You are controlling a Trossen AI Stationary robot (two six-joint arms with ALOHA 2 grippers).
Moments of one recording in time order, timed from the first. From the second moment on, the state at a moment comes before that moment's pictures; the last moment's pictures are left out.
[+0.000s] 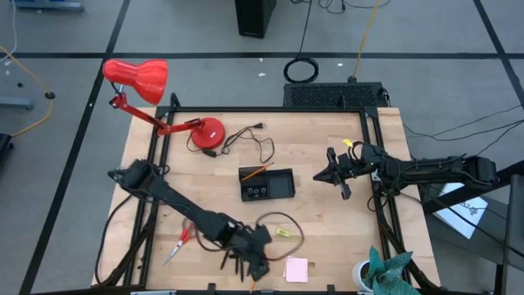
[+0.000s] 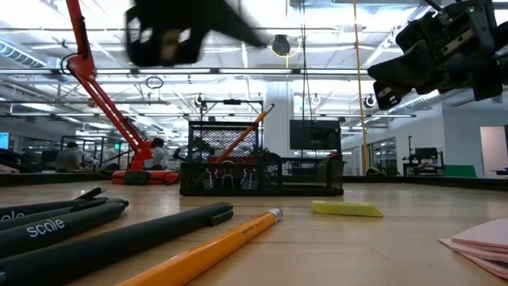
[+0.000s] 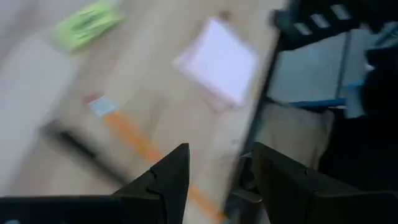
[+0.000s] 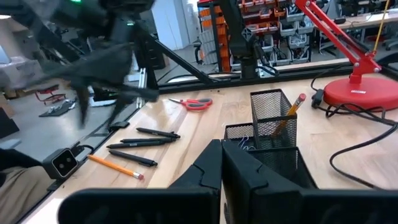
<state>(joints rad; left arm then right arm) -0.52 2.00 1.51 -0.37 -0.01 -1.04 -0.24 0.79 0.09 0.62 -0.47 0.16</state>
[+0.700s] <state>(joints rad) -0.44 2.30 1.93 -0.84 0.12 -1.15 -0.24 0.79 0.06 0.71 -0.47 0.17</state>
